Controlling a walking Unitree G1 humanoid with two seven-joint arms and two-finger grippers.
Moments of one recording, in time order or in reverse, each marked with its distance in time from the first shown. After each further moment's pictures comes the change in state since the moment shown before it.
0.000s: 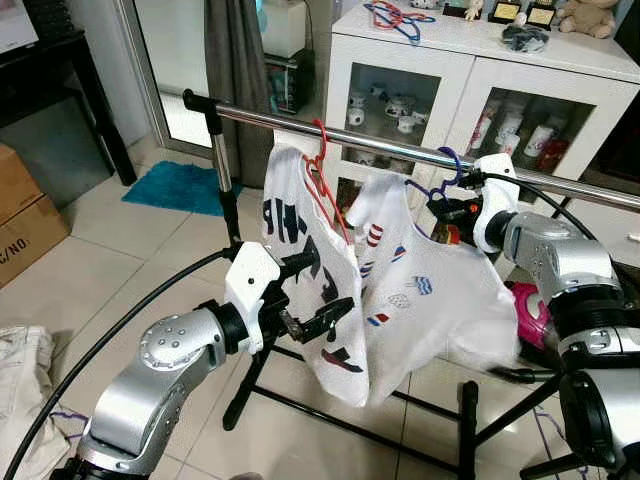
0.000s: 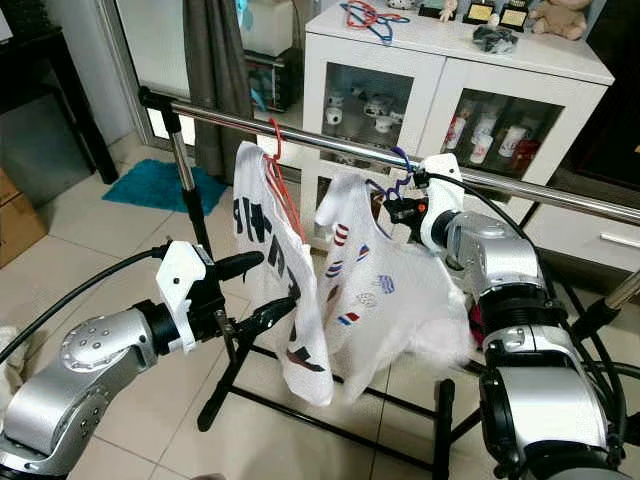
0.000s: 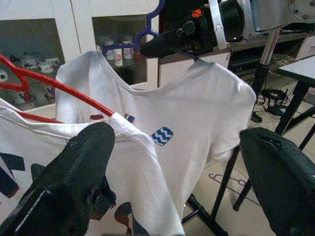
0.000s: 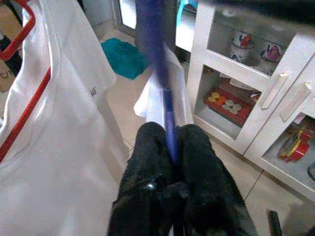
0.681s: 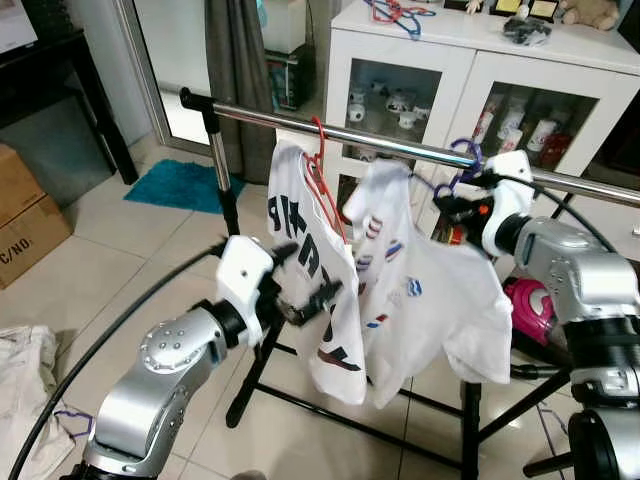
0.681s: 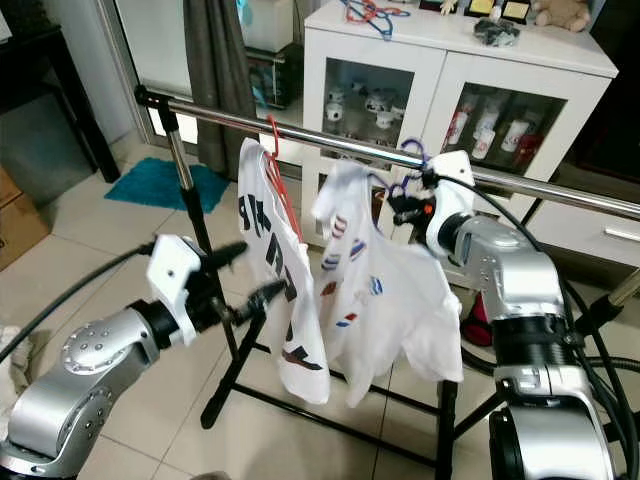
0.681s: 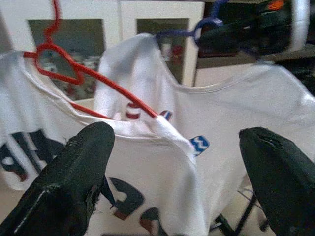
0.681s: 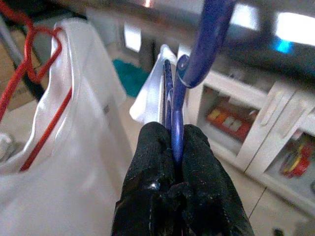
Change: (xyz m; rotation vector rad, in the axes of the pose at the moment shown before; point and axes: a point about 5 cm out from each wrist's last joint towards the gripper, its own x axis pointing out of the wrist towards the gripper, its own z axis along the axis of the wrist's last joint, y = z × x) left arm -0.001 0.010 0.000 -0.026 -0.032 0.200; right arm -0.026 0.011 0.012 -0.008 -0.109 -0.007
